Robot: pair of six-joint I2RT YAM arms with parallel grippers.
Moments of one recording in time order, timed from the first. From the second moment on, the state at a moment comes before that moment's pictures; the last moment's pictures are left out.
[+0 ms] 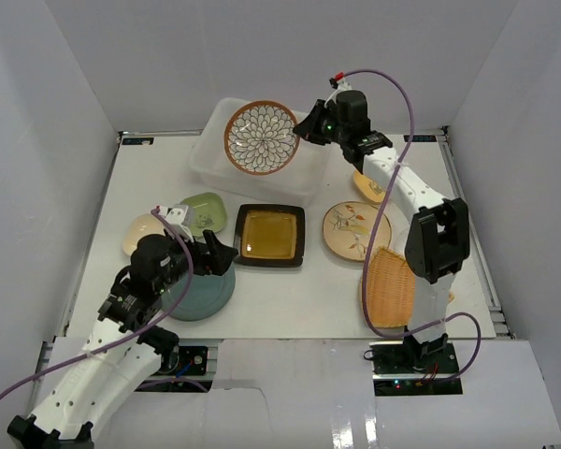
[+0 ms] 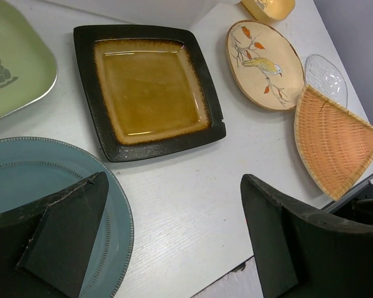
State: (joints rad) left arm -0.45 0.55 0.60 -0.40 0.13 -0.42; right arm 0.43 1.92 1.77 -0.13 -0.27 0.57
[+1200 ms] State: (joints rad) left arm -0.48 0.79 0.61 -0.41 0.08 -0.45; right arm 0.47 1.64 1.30 0.12 -0.22 0.49
